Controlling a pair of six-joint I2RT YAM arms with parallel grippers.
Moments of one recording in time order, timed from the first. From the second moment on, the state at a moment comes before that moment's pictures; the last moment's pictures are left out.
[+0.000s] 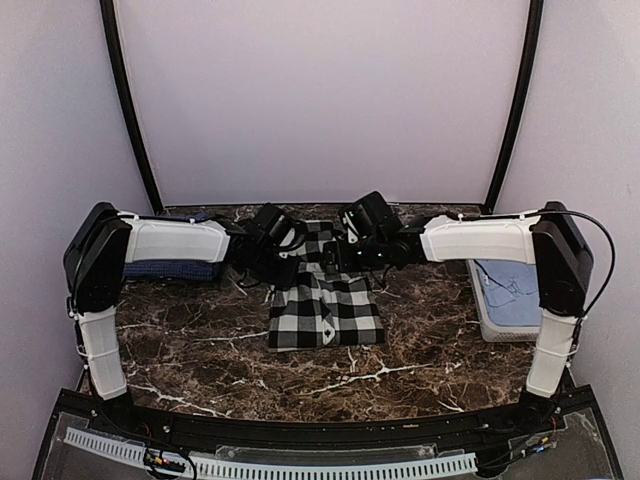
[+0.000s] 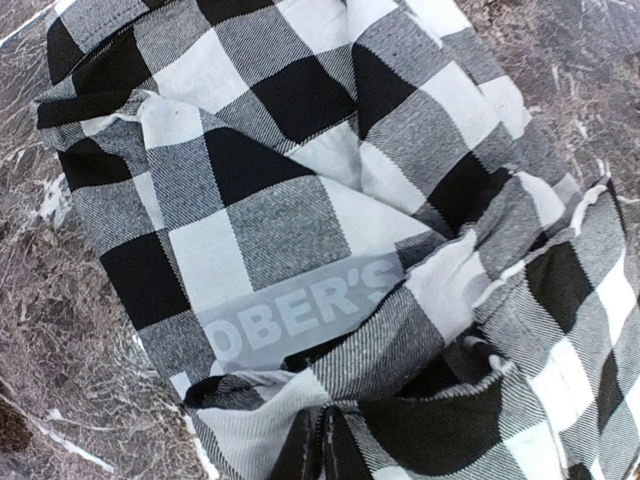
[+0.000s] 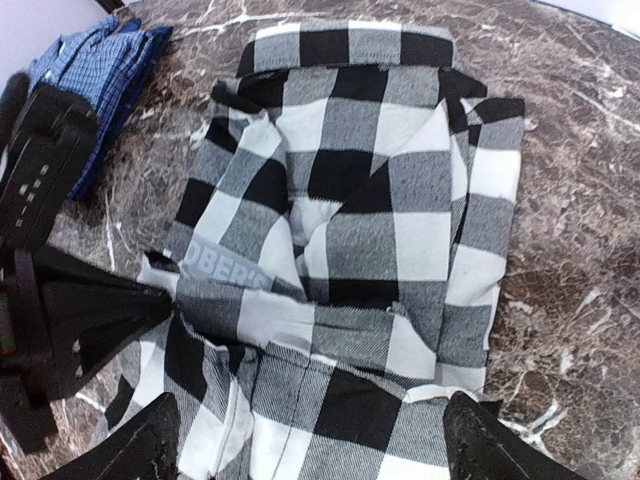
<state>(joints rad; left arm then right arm) -0.72 1.93 1.36 -0.41 -0.09 -0.32 0.83 1.89 1.39 -0.28 0.11 0.46</state>
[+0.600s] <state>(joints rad) -0.65 1.81 1.32 -0.51 -0.12 -0.44 0.87 1.90 1.30 -0.17 -0.13 0.49</state>
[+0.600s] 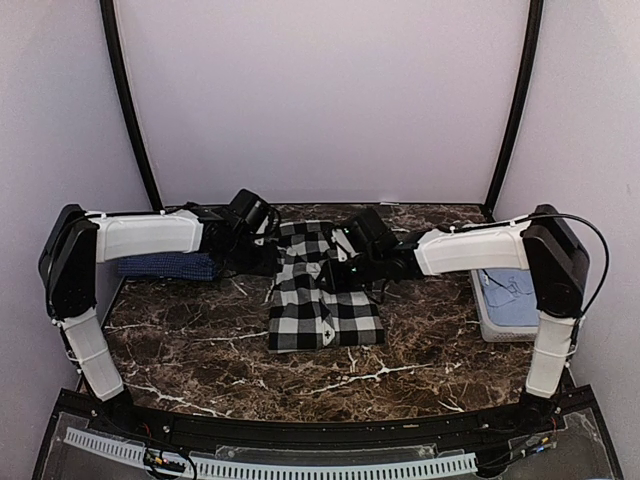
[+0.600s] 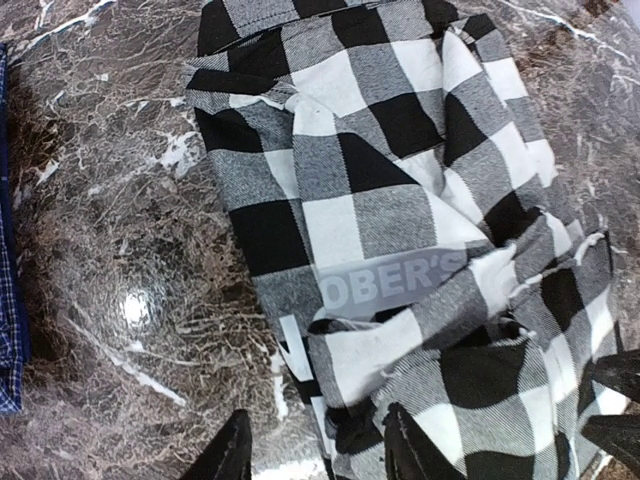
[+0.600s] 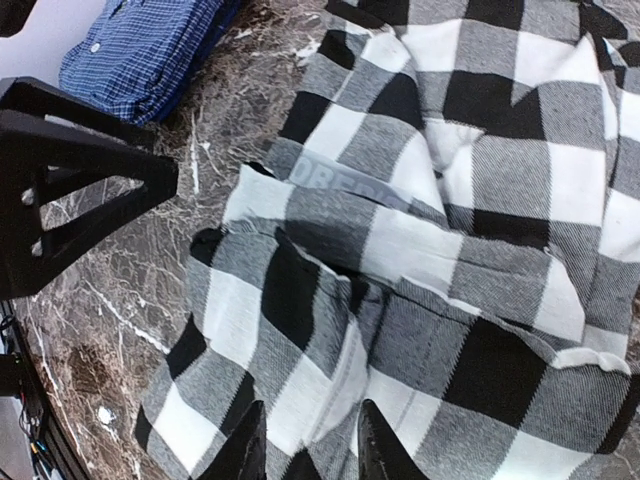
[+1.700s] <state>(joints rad) -0.61 1.74 1.01 -0.09 0.37 -0.79 0.85 2.14 1.63 -0.33 -0.07 0.46</state>
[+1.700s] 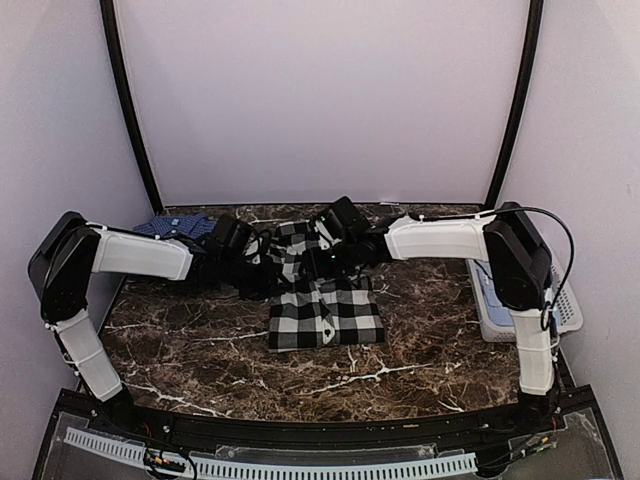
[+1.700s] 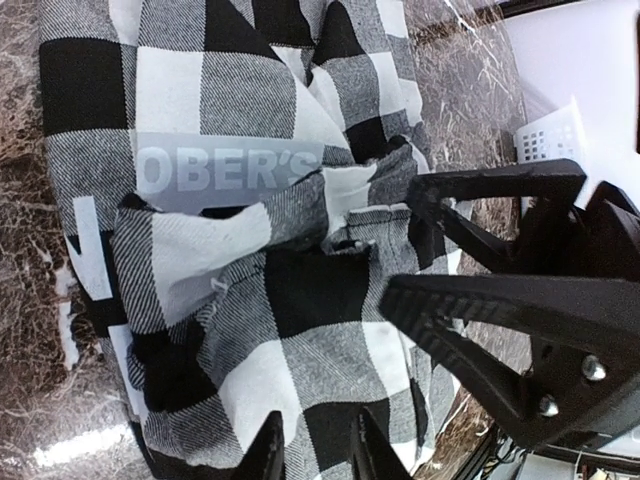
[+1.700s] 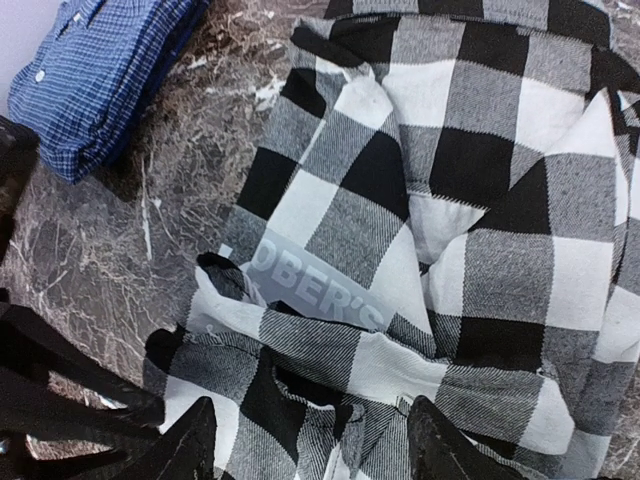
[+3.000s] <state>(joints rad) -0.51 1.91 1.10 -0.15 0.31 -0.70 0.88 2.22 1.65 -0.38 0.03 0.43</state>
